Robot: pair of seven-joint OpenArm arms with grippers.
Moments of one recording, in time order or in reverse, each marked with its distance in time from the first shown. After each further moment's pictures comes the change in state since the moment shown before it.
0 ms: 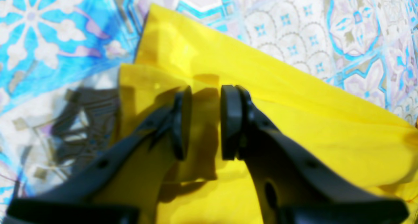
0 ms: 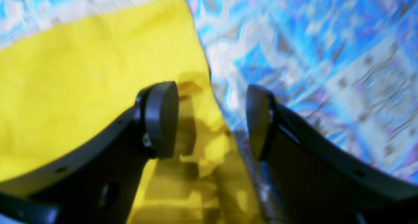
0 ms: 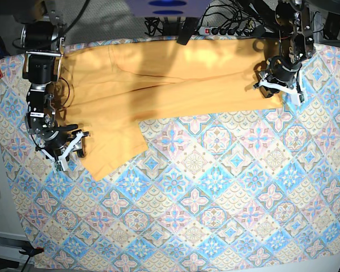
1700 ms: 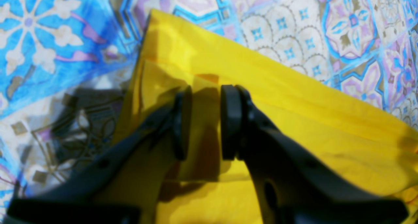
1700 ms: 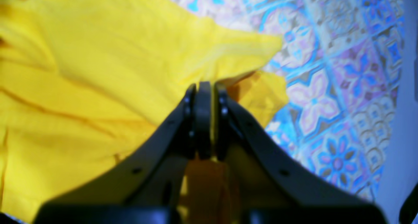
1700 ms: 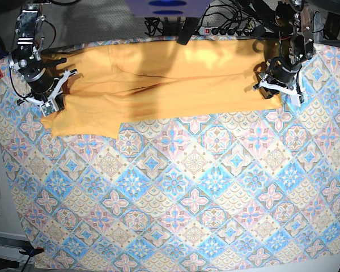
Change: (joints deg) left arm -0.3 0.0 0.0 0.0 0.0 0.0 0.0; right arm -38.5 0.9 10.2 48.2 0.2 1.1 -9.5
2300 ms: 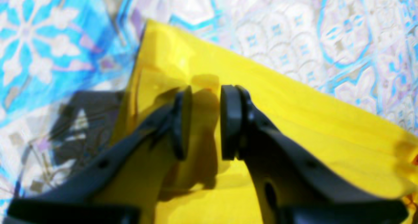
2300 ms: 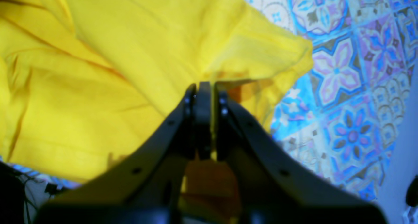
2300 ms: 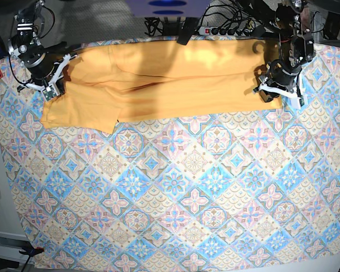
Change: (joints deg) left arm -0.9 0.0 0.0 -0.2 0.0 0.0 0.0; right arm -7.5 0.3 1.4 4.1 0.0 0.1 0.3
